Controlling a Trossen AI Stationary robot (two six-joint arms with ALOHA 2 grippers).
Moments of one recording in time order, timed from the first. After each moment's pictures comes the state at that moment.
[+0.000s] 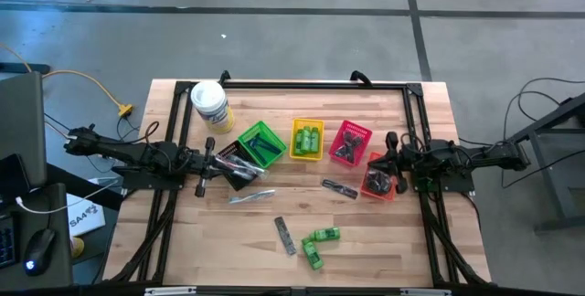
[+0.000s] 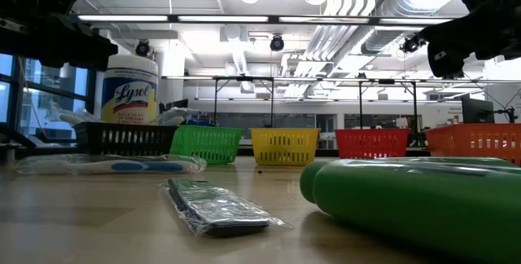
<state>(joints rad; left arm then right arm) -0.22 0.16 0.01 0.04 -0.12 0.08 0.10 0.03 0.01 0.04 0.03 0.11</state>
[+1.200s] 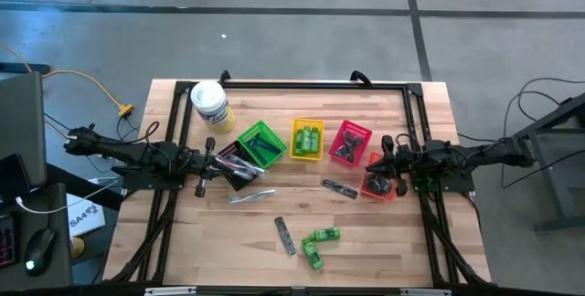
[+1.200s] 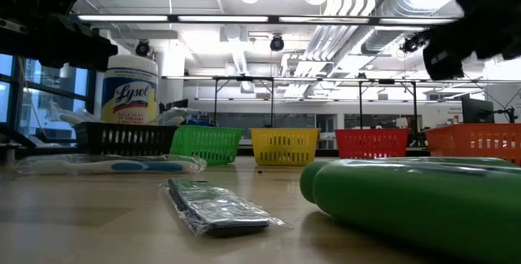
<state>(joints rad) -0.22 0.16 0.01 0.04 -0.12 0.08 0.11 0.16 0.01 0.13 -0.02 0.18</state>
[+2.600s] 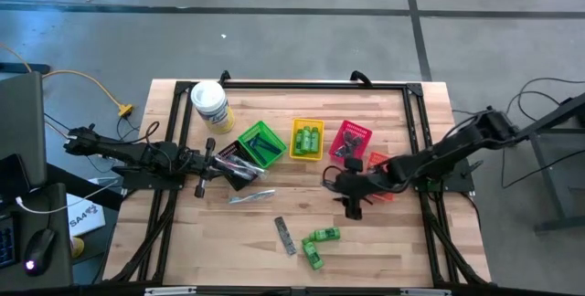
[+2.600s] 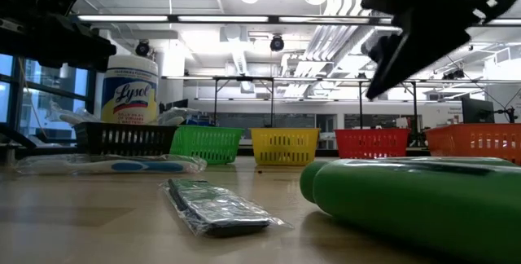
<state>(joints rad) -0.22 0.16 0.01 0.03 -0.10 0.07 0.35 1.38 0.76 -0.25 0.21 0.37</state>
